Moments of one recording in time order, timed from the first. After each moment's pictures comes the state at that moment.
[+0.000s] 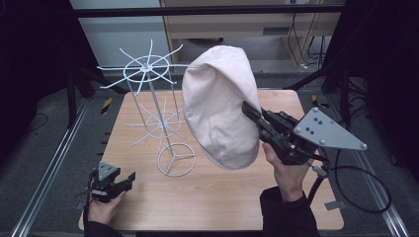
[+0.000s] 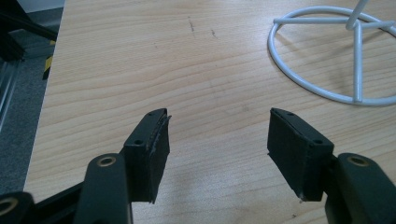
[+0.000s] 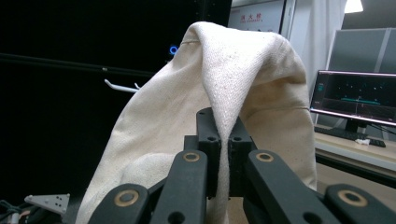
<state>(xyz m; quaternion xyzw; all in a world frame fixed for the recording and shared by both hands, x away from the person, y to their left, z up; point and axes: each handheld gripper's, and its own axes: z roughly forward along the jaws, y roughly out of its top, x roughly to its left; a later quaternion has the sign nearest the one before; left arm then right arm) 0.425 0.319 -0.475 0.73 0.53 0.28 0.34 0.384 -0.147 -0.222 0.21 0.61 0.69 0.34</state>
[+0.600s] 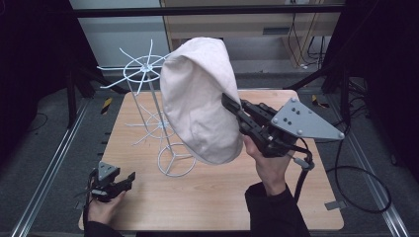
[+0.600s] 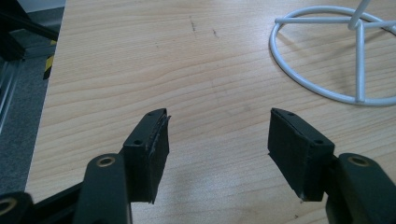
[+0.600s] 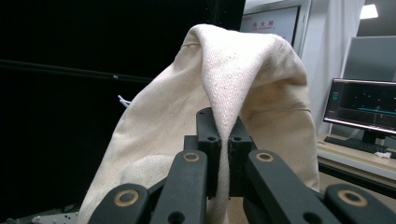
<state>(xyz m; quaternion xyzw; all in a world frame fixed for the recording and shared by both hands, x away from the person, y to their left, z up) 0.426 0.320 -0.475 0.73 0.53 0.28 0.34 0.393 -0.112 -0.208 0.19 0.61 0.70 0.33</state>
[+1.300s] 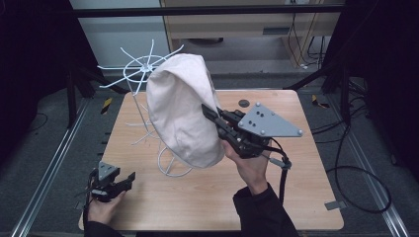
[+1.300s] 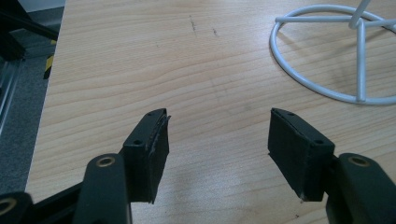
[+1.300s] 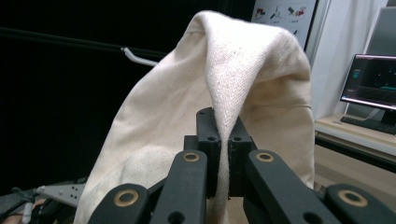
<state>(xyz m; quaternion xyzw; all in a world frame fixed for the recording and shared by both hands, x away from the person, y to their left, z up) 0.426 0.319 -0.475 0.73 0.53 0.28 0.34 0.411 -0.081 -0.239 0.19 0.65 0.67 0.30</state>
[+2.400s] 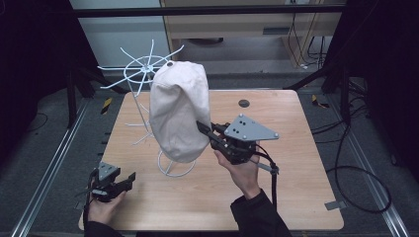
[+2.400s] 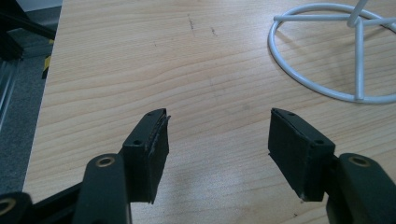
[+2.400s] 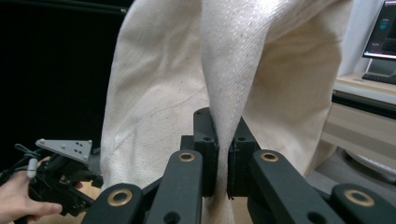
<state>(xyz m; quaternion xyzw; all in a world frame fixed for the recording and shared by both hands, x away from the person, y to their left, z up) 0.426 0.319 -0.475 0.73 0.53 0.27 0.34 0.431 -0.067 -0.289 0.22 0.69 0.63 0.26</state>
